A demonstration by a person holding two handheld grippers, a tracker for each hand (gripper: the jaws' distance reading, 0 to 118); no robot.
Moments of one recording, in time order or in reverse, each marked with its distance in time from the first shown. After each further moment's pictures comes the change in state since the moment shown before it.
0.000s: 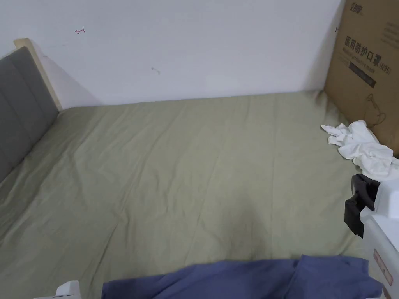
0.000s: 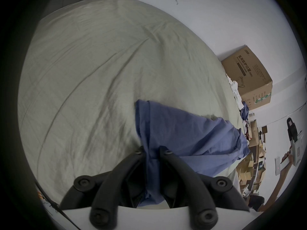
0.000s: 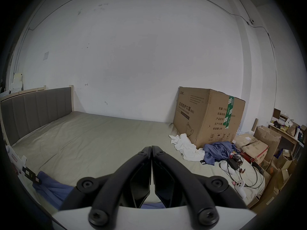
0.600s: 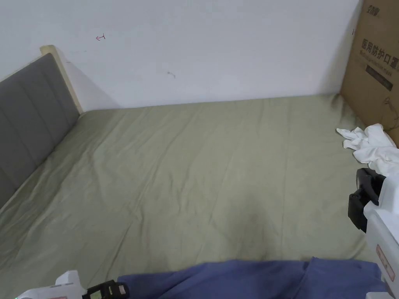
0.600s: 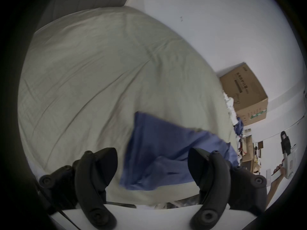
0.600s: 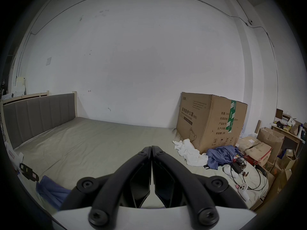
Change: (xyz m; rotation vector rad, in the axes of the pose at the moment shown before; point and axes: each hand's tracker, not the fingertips) left arm -0.037 0.011 0.034 0.089 0.016 0.112; right arm 0.000 0.007 0.003 0.054 0.029 -0.015
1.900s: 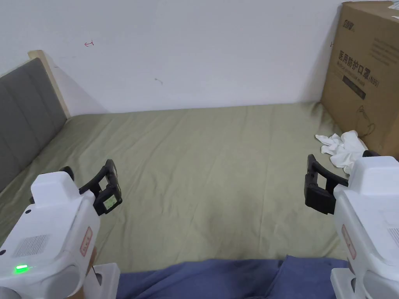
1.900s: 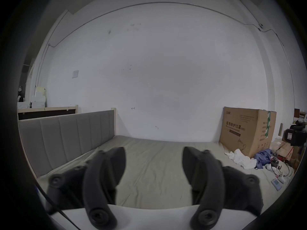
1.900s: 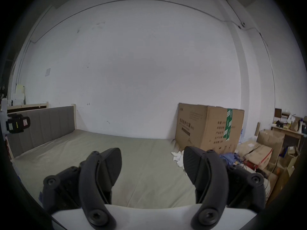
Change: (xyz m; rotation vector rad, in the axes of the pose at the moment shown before) left arm 0.267 -0.047 0.129 1.083 0.163 -0.514; right arm 0.011 0.016 0.019 0.111 -0.024 -0.032
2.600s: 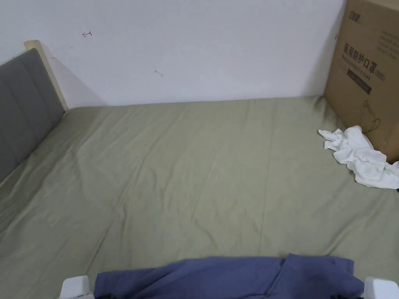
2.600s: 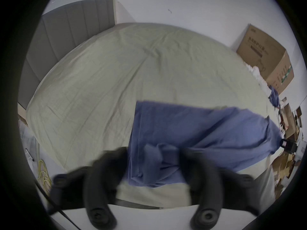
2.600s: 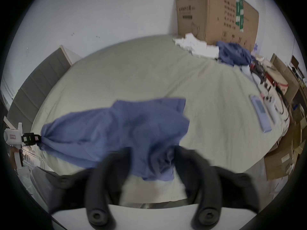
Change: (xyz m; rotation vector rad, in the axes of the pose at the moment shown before) left arm -0.100 -0.210 -0.038 -0.995 0.008 0.075; right arm 0.075 -0.213 -0.015 -0.840 0.142 -0.169
